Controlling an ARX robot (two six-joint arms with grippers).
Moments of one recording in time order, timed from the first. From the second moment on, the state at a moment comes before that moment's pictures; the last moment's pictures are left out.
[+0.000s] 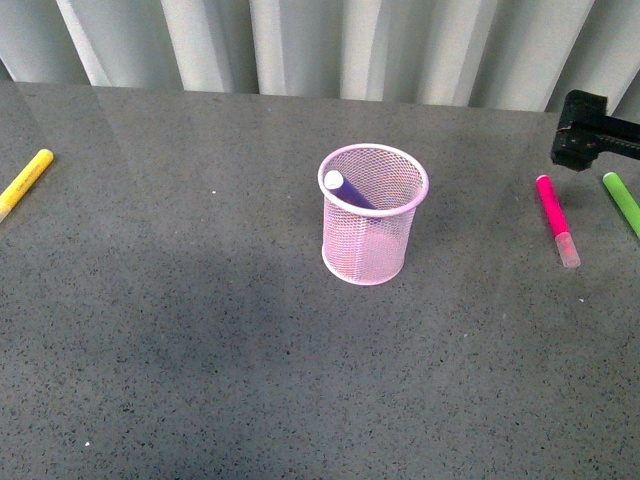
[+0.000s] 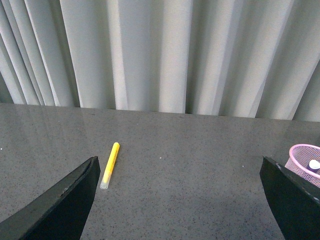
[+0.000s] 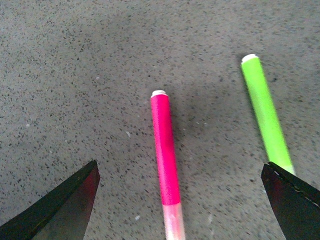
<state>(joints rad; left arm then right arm) 0.00 0.00 0.01 0.00 0.00 0.00 0.03 1.99 1.02 0.15 0.04 0.28</state>
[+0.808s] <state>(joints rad) 0.00 0.00 0.01 0.00 0.00 0.00 0.07 2.18 1.20 0.13 0.06 0.34</state>
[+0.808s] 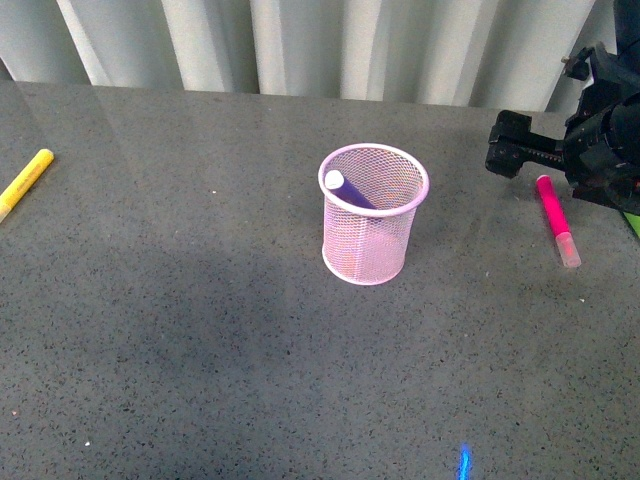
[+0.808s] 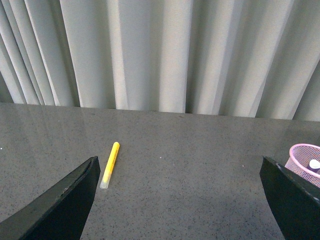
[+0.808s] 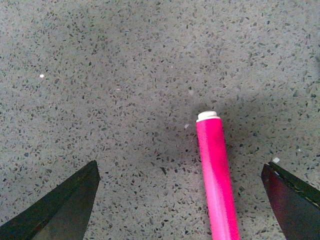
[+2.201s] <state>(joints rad) 0.00 0.00 0.01 0.00 0.00 0.00 0.04 2.27 1.33 -0.08 0.03 0.14</state>
